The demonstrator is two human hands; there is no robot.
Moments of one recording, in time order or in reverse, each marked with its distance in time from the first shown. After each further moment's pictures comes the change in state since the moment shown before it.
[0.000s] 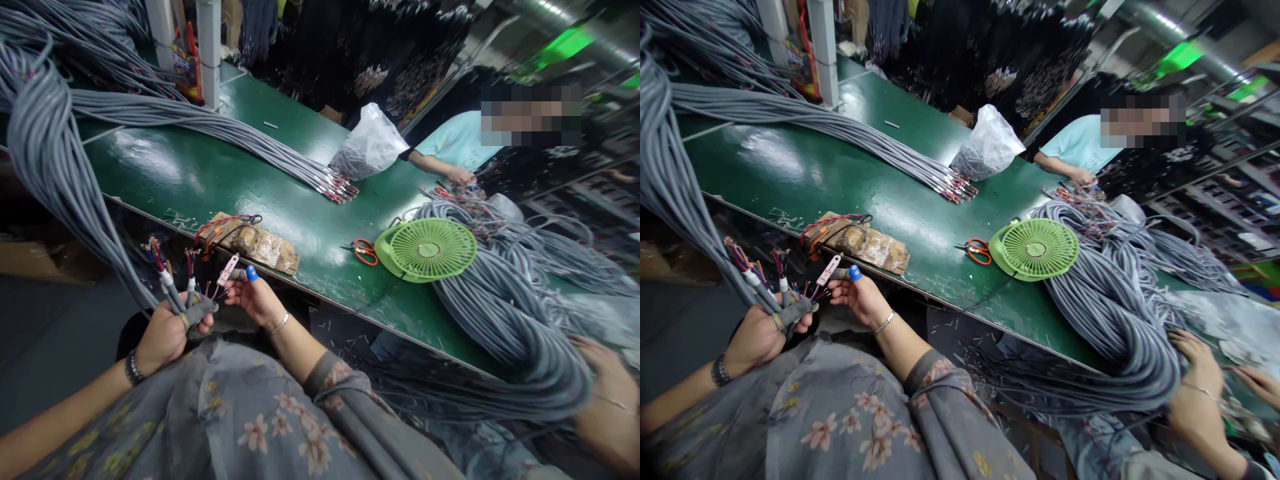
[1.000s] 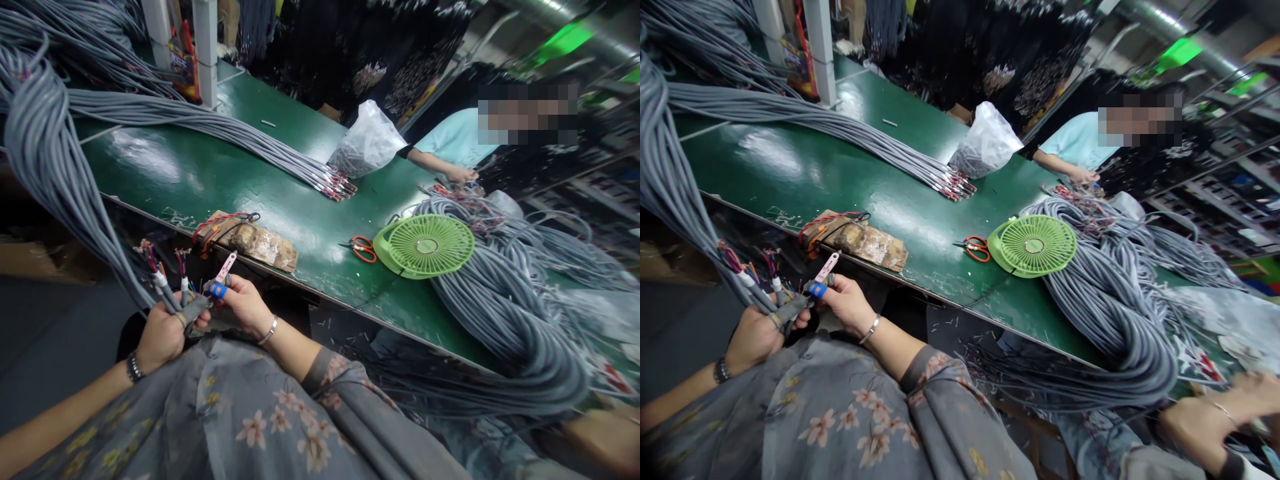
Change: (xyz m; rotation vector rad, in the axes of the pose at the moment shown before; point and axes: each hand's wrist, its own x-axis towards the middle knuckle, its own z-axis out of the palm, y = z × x) left_hand 0.000 -0.008 -0.006 0.111 0.056 0.121; right_hand -0.012 0.007 0.035 -0.171 0.012 -0.126
